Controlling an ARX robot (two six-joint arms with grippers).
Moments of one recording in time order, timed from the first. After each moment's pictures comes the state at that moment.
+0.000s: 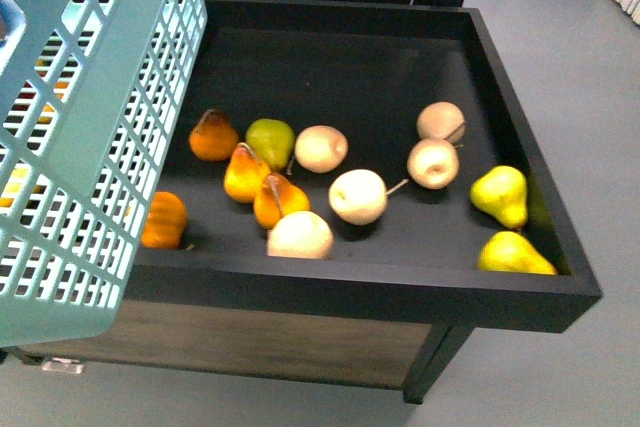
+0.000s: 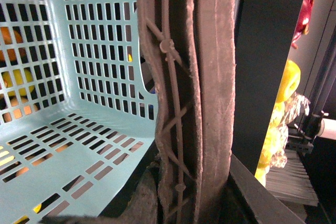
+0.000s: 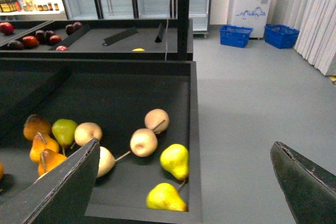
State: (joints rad) left arm -0.04 1.01 0.77 0.09 0.00 -1.53; right arm 0.00 0.00 0.02 0.00 0.00 0.00
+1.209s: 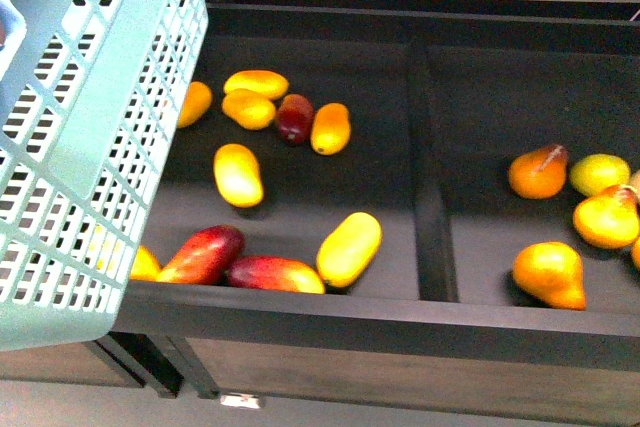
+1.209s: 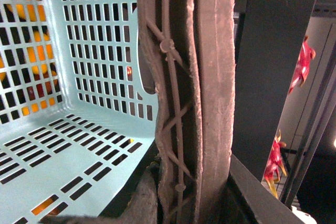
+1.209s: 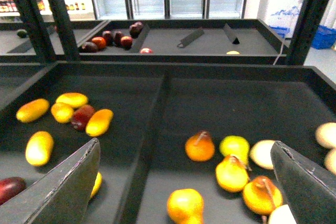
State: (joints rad) left arm -0.04 1.01 0.77 0.09 0.00 -1.53; right arm 0.00 0.00 0.02 0.00 0.00 0.00
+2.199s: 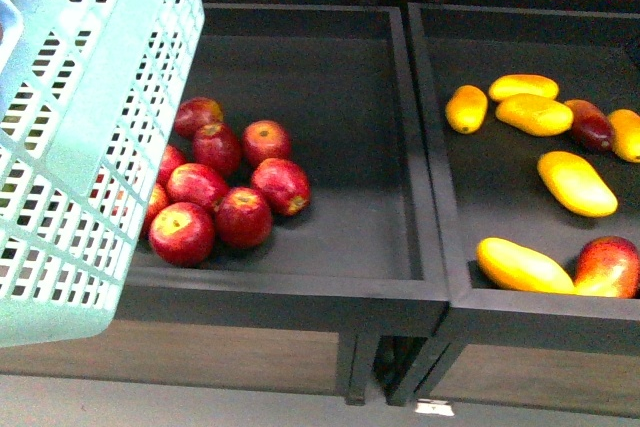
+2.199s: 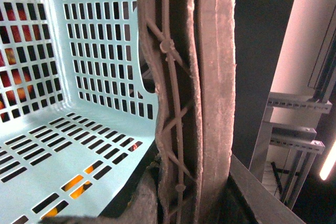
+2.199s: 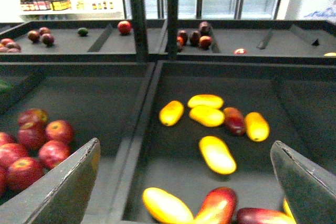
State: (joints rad) left arm -0.04 1.01 0.77 0.09 0.00 -1.53; right arm 0.00 0.00 0.02 0.00 0.00 0.00
